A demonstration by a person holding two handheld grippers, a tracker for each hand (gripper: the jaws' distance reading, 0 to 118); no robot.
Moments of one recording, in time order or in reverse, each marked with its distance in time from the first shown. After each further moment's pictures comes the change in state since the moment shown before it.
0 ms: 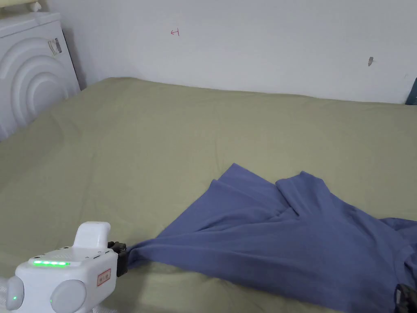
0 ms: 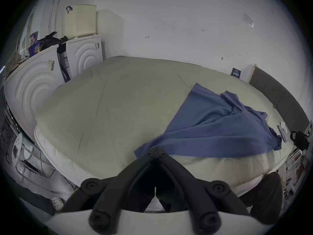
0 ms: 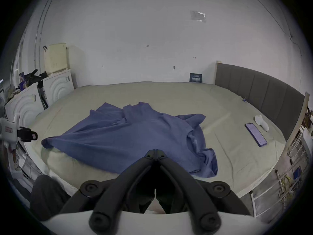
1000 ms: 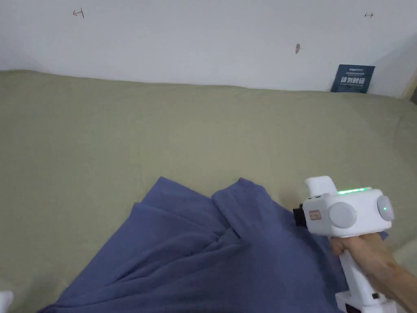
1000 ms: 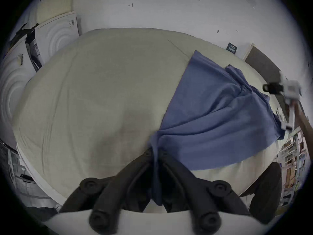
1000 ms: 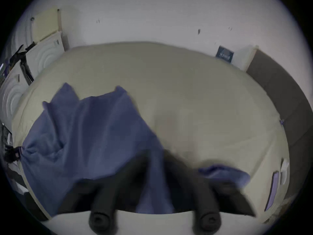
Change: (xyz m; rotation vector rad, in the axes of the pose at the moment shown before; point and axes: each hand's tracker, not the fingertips) left arm 0.000 0.024 -0.091 -0.246 -0.134 -0.076; right arm 0.032 0.132 -0.337 -0.443 0.068 0.180
